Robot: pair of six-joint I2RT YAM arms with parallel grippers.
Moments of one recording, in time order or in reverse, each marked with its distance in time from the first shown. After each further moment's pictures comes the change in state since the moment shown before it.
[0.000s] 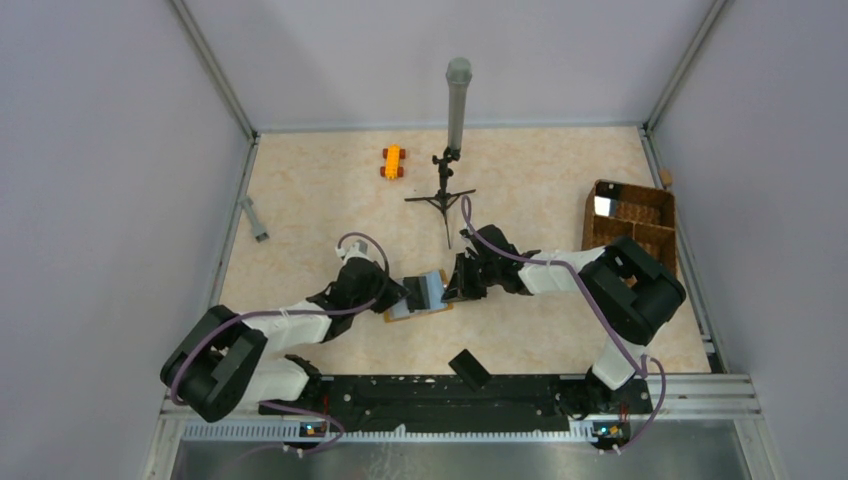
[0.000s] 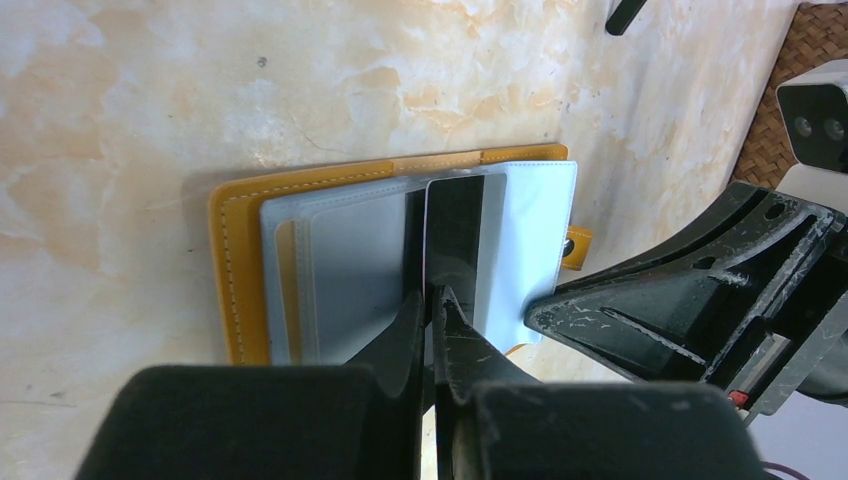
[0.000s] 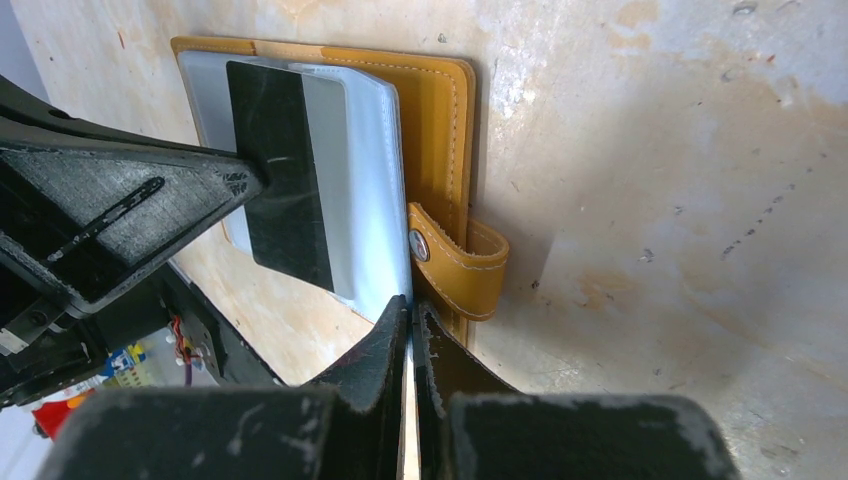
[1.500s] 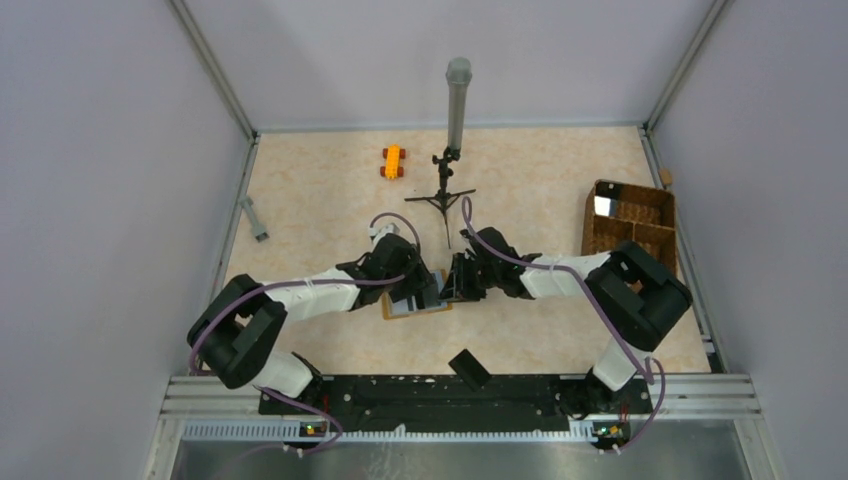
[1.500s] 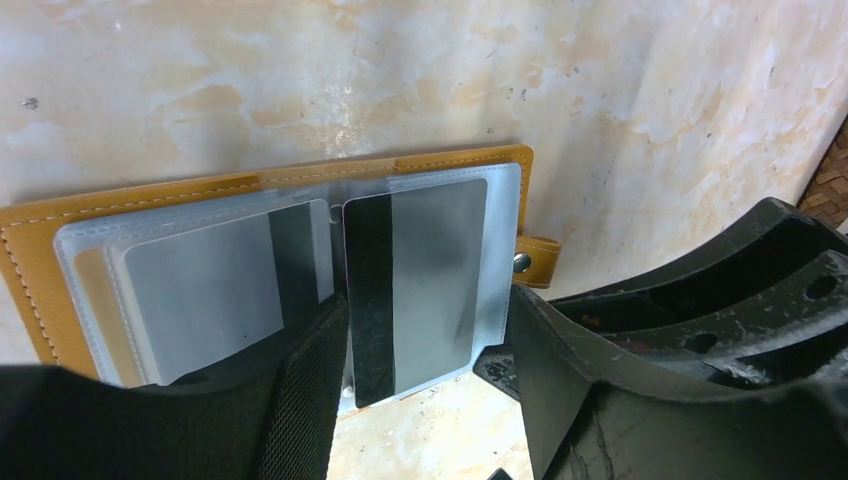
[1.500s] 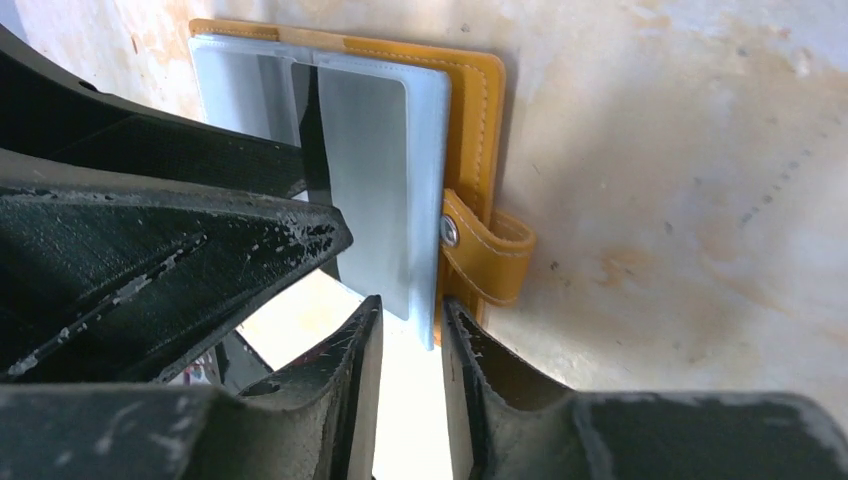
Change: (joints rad) left arm -0.127 0.200 0.337 -0.319 -0.064 0.053; right arm 0.024 -0.031 -0.016 0.018 0.041 0.023
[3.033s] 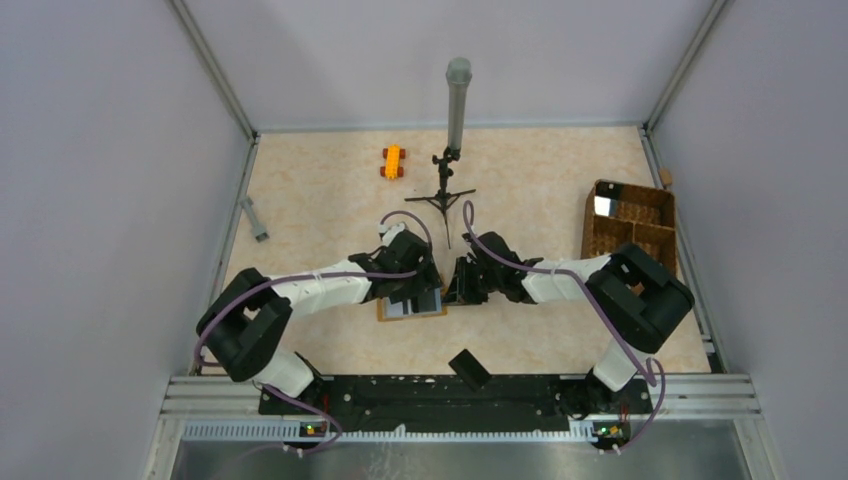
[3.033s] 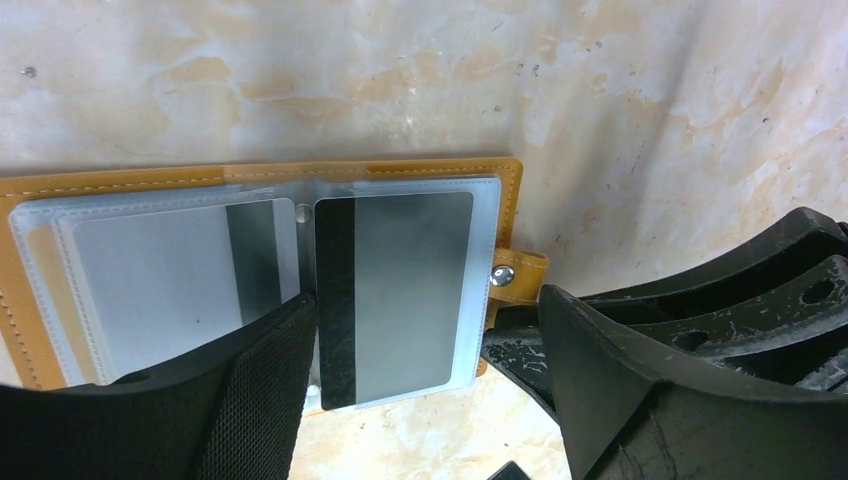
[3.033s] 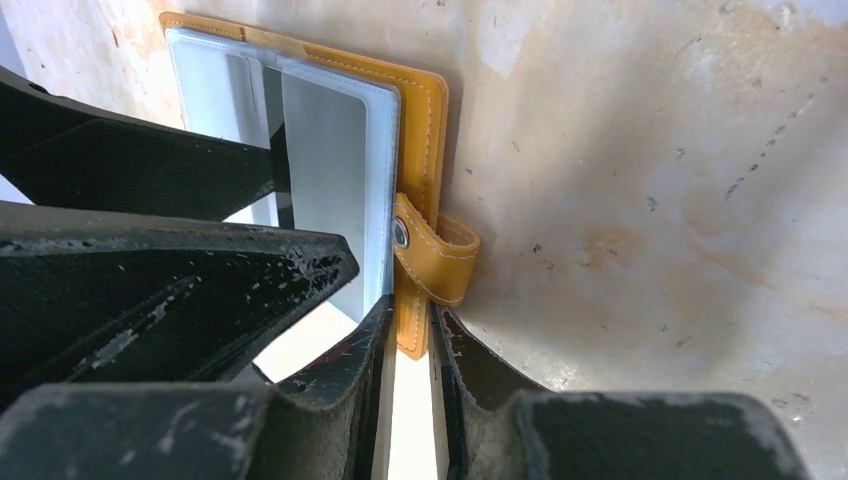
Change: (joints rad) left arm -0.066 0.046 0.129 -0.190 -0.071 0.005; right arm 0.014 -0.026 -0.043 0.024 0.028 0.011
